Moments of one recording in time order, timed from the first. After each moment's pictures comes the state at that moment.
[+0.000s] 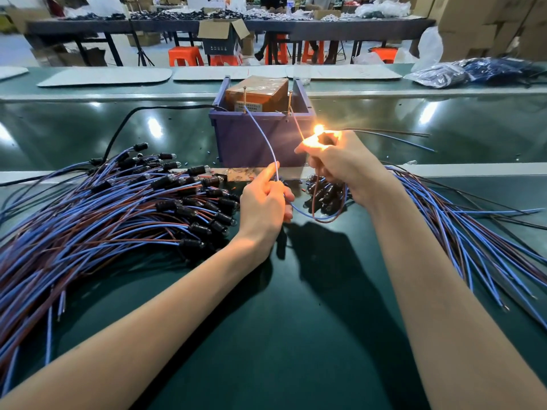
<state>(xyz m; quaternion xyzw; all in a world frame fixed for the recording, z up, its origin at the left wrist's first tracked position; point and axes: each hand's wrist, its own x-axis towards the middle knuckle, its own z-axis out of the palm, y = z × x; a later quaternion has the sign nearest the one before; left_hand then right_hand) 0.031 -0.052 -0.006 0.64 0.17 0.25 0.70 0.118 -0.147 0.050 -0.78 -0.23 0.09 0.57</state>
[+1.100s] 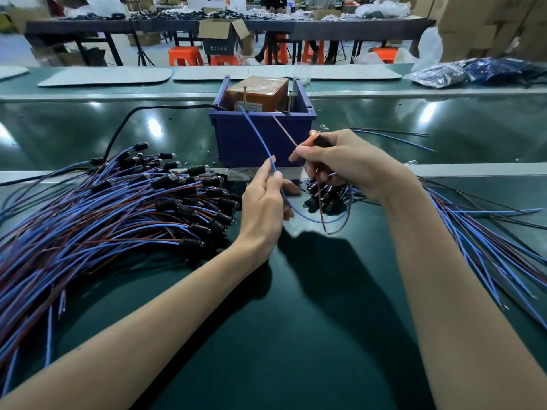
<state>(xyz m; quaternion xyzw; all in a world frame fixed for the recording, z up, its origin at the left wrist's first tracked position) 0.030 -0.054 -0.006 0.65 0.15 0.28 0.69 0.109 -0.158 0.067 -0.80 -0.28 0.18 0.50</state>
